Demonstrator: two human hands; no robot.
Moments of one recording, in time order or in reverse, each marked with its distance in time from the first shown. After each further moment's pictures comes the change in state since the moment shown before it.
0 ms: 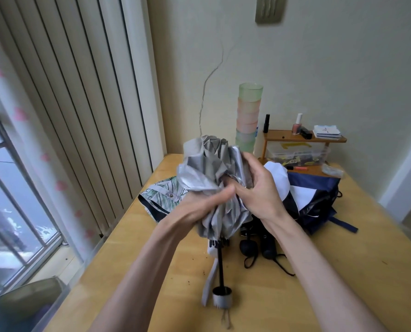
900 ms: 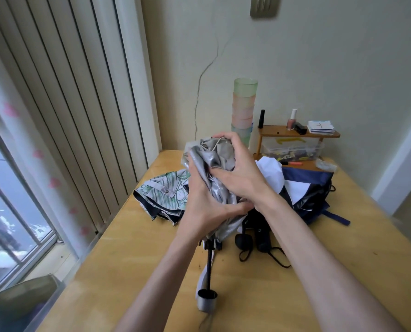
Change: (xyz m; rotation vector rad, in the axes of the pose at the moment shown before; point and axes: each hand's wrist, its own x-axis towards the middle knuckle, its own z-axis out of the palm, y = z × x) left_hand 0.015 -0.029 0.026 0.332 0.291 0.431; right_hand 0.027 -0.013 0.009 -0.307 -0.066 -0.013
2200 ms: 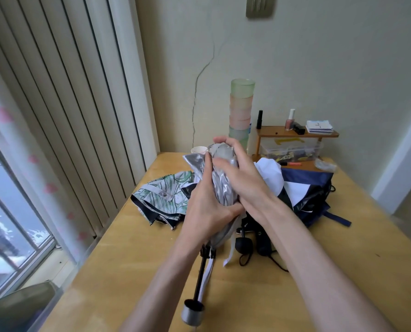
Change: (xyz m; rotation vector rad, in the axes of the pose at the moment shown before) left_hand 0.005 0.002 0.004 0.198 -0.085 -0.102; right_hand -0.014 -0.017 0.003 0.458 0.055 0.248
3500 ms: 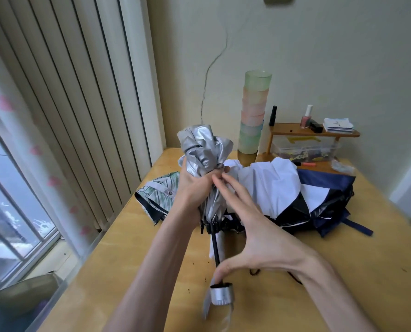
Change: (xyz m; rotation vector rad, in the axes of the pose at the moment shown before) left_hand 0.041 -0.022 -0.024 -0.712 0.124 -0.387; right_hand -0.050 0.030 -0.023 -0.650 -0.553 -0.092
